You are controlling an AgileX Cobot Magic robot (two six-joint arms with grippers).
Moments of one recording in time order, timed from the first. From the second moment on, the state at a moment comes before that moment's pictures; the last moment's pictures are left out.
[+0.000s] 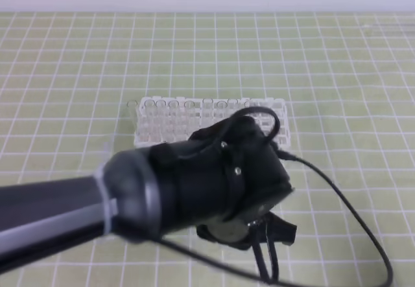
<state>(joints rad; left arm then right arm) -1.14 1.76 -1.31 0.25 1.06 -0.83 -0.01 0.00 0.00 0.12 0.28 -0.11</state>
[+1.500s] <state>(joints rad) -1.28 0.96 -0.39 0.93 0.16 -0.90 -0.01 0.00 0.00 0.12 0.28 -0.11</state>
